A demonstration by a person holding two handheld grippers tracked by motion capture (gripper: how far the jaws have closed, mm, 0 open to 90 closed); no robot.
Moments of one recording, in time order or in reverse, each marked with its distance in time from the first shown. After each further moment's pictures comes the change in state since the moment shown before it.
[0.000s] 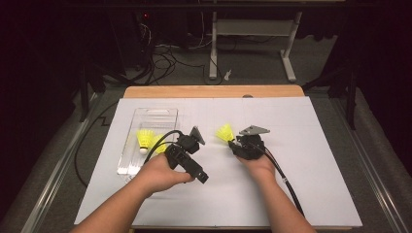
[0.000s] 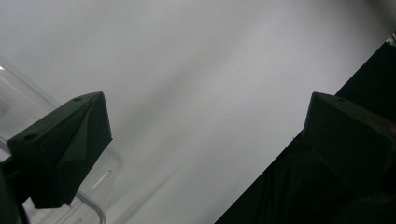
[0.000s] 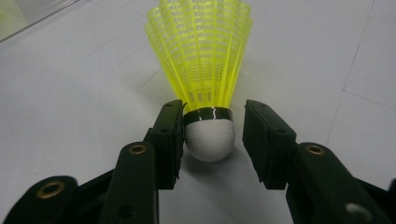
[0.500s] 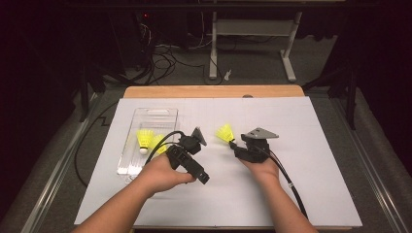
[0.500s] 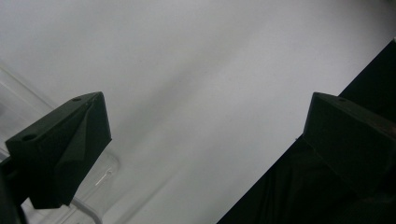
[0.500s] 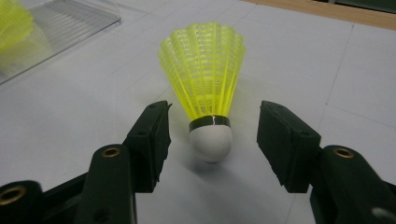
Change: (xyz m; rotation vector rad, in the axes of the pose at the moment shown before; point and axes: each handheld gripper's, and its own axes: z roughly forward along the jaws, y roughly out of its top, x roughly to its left) left arm -0.001 0.002 0.004 0.009 0.006 -0.005; right arm 0.000 -0.006 -0.020 -0.110 0.016 0.012
